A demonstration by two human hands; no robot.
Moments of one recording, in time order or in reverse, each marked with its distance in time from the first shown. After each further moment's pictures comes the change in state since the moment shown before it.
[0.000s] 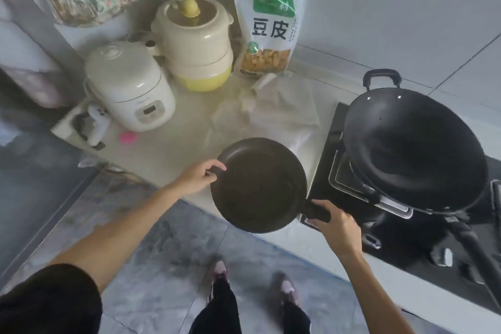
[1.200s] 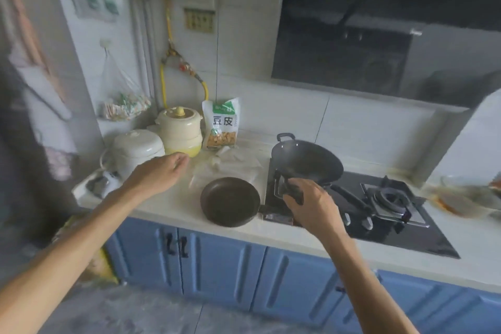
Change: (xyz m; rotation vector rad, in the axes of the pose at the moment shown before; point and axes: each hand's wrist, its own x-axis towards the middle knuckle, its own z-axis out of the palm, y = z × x) left_hand -0.363 0.100 -0.066 0.397 0.486 0.279; right_hand -0.356 -0.088 -0.103 -0.057 0.495 -0.301
